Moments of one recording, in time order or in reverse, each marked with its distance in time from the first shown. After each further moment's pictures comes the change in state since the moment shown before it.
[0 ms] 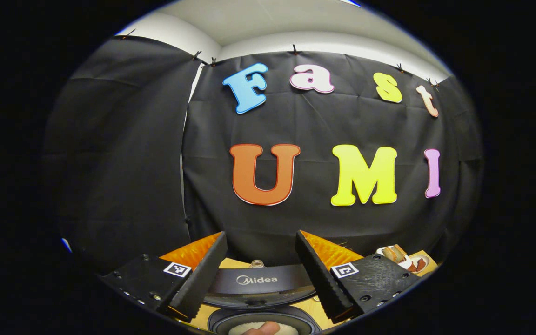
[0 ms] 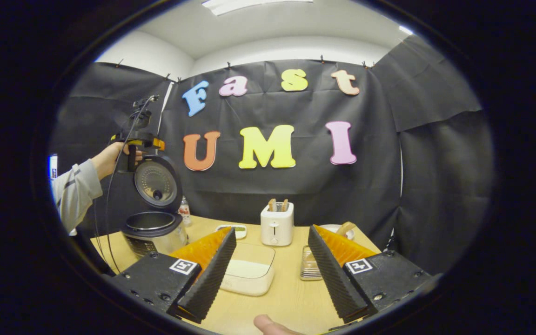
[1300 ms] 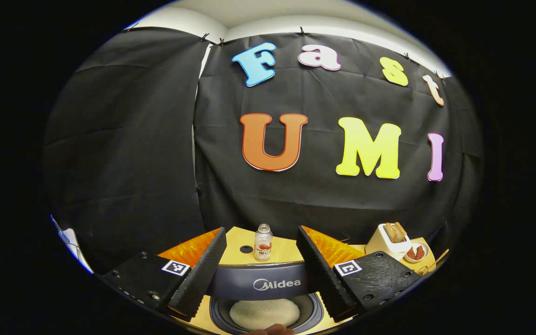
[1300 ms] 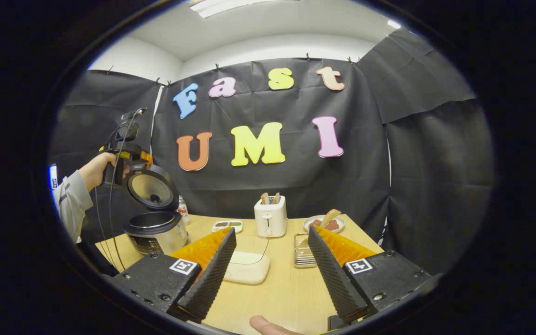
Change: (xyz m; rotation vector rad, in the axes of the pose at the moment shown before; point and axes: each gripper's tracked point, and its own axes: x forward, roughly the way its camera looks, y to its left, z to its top) left arm -0.073 -0.001 -0.059 -0.011 0.185 0.050; right arm -0.053 -0.009 -0.010 0.062 0.013 -0.035
